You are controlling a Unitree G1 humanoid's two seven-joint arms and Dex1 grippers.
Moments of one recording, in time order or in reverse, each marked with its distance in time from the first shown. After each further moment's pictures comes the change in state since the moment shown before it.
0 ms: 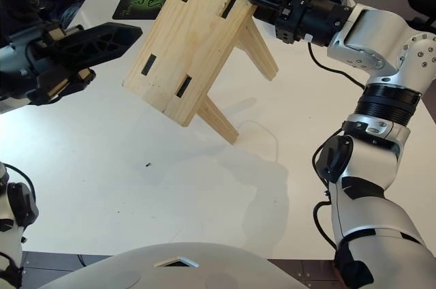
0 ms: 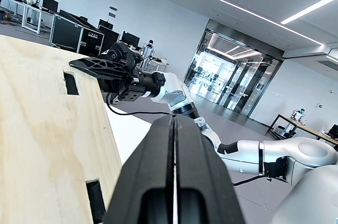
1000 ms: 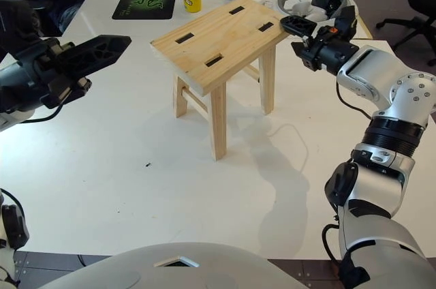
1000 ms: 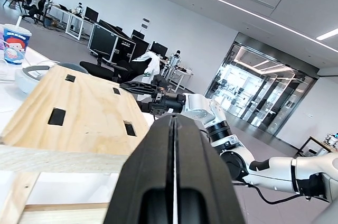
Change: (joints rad) left arm 0.181 0.045 0.024 -0.033 0.060 -0.142 0.004; right arm 0.206 -0.062 -0.046 -0.040 -0.275 -0.239 0.035
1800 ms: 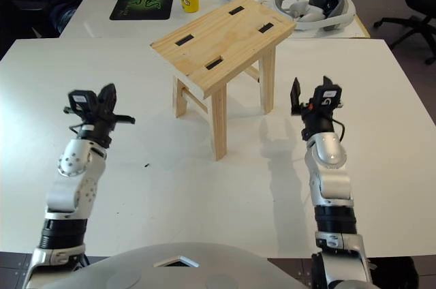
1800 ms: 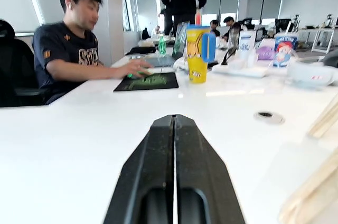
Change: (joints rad) left arm 0.459 -0.500 -0.354 0.171 1.433 -0.917 0.441; right arm 0.708 0.218 0.438 -0.352 -1.264 -1.177 0.314
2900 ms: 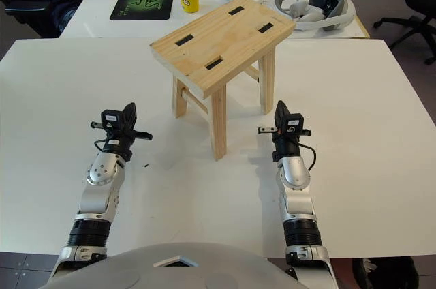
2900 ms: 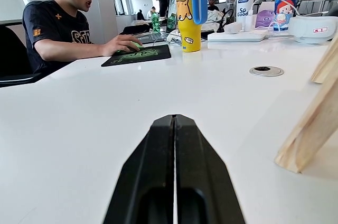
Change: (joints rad) left arm -0.052 -0.099 0.014 0.263 0.159 -0.209 -0.102; right arm 0.016 0.199 0.018 0.212 -0.136 -0.245 0.023
